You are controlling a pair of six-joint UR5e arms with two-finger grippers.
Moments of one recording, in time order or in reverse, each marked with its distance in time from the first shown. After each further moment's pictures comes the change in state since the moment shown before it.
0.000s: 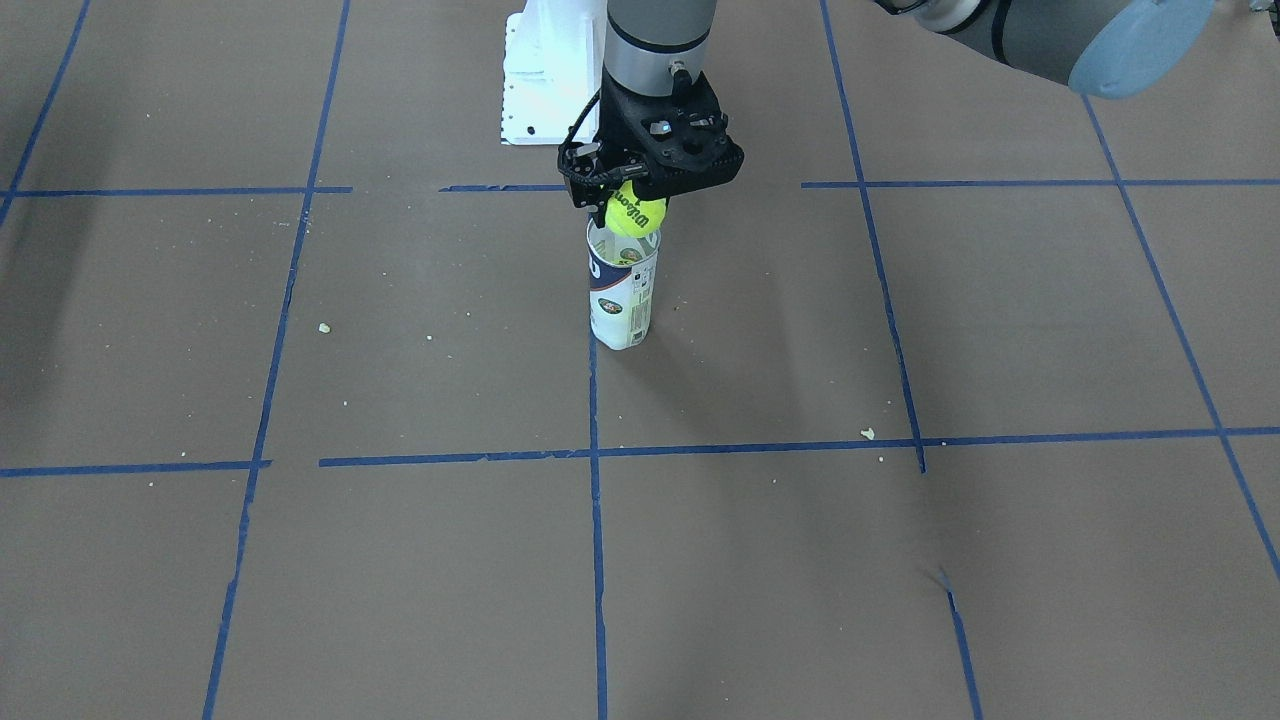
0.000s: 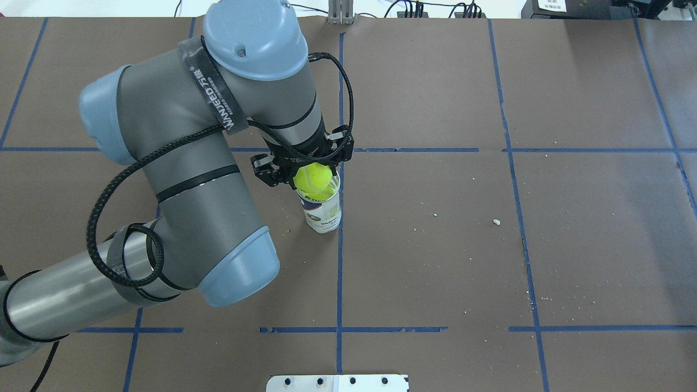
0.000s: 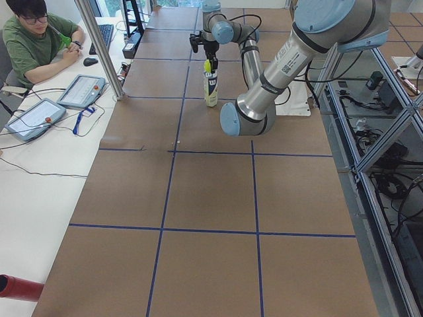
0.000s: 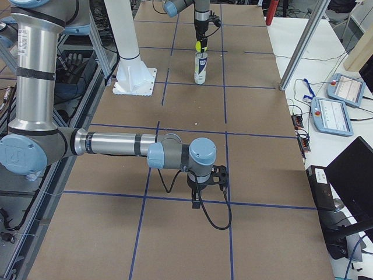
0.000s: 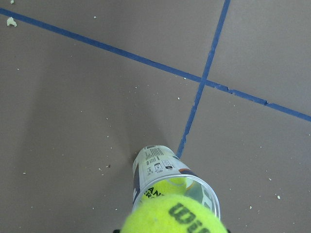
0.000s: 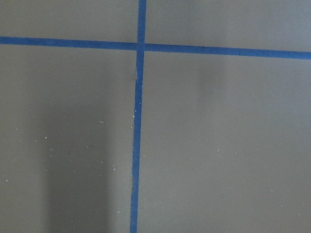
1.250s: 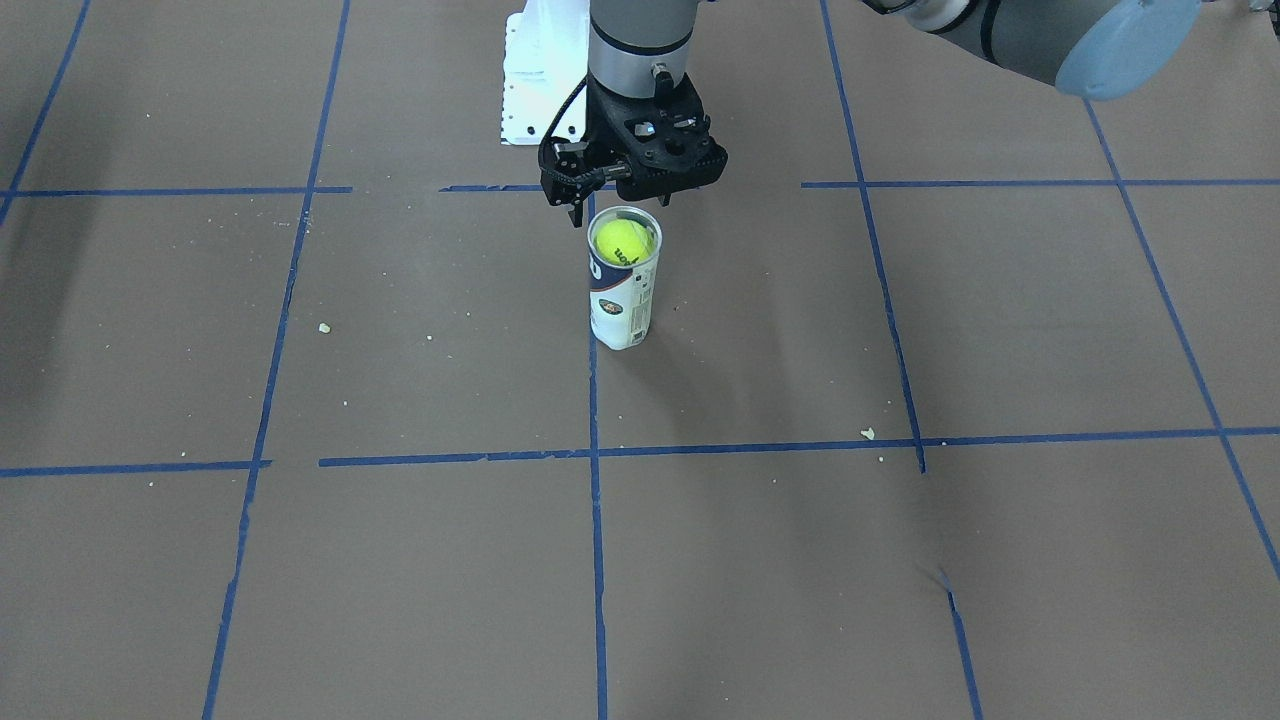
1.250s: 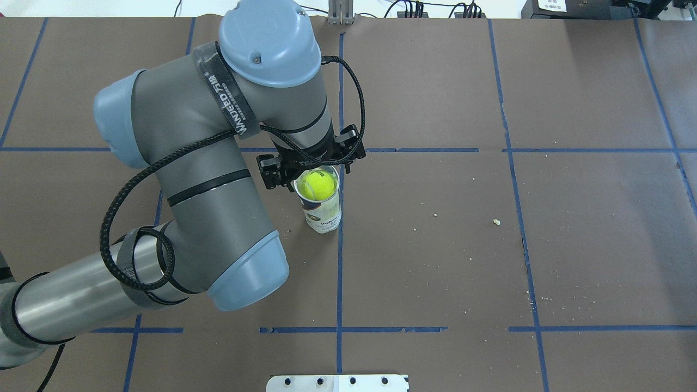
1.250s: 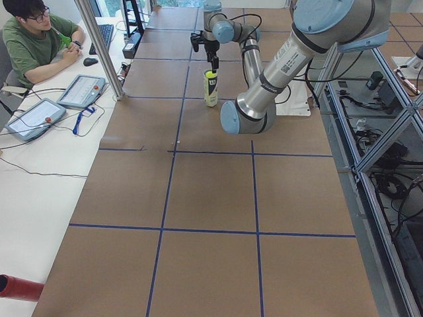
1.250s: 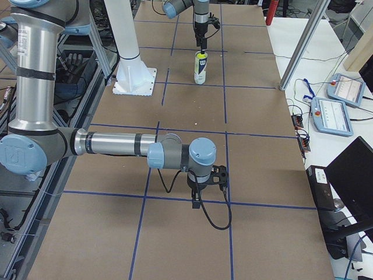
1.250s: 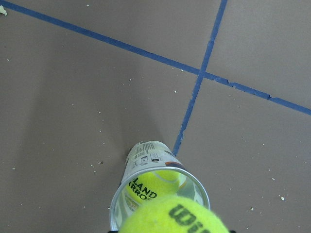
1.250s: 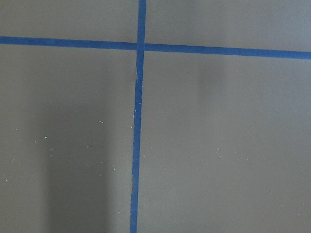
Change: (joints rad) left arm 0.007 -0.013 0.004 -0.003 0.011 0.003; right arm 0.000 0.000 0.000 0.000 0.000 0.000
